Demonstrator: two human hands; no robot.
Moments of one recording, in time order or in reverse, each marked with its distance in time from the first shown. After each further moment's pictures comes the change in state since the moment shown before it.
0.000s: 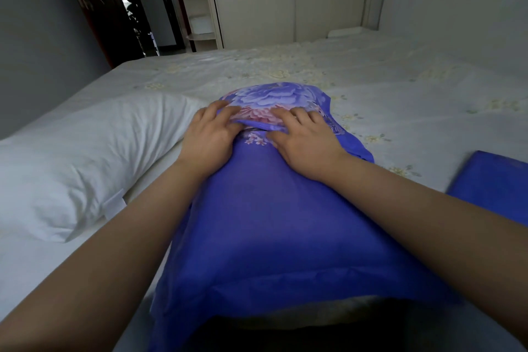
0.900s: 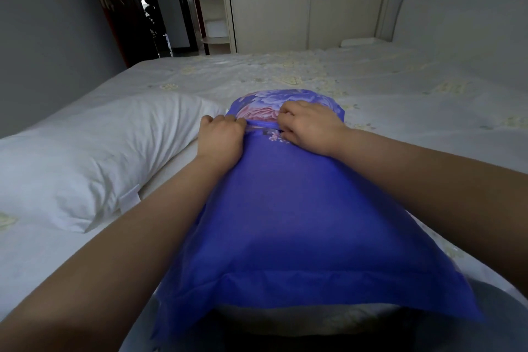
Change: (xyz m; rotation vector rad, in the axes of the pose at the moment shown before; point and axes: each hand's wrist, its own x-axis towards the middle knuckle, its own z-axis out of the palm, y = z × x) left_hand 0.004 -0.003 -0.001 0.058 -0.224 -0.306; right_hand 0.055 0.014 -0.010 0.192 -0.164 -0.164
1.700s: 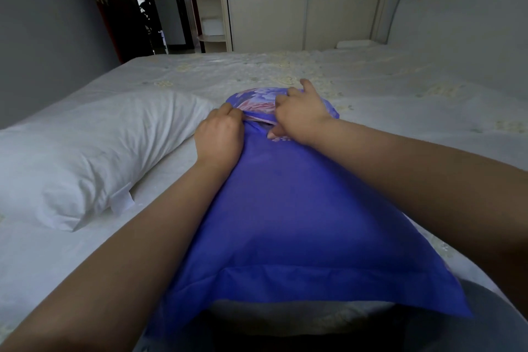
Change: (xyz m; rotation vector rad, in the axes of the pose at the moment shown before) left_hand -0.005 0.017 -0.010 -0.217 0.242 -0.168; right_hand 0.027 -0.013 -0.016 -0.355 -0.268 0.174
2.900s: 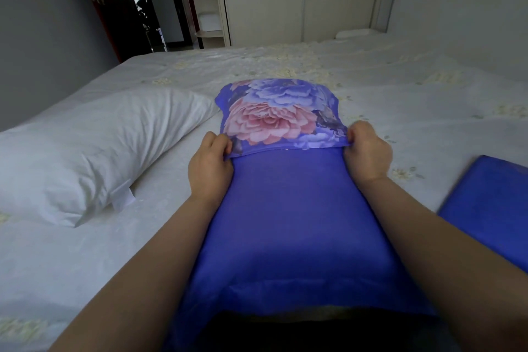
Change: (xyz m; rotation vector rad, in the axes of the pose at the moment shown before) left_hand -0.065 -0.005 0.010 -0.335 0.035 -0.125; right_hand -0.109 0.025 0.109 0.729 0.422 0.728
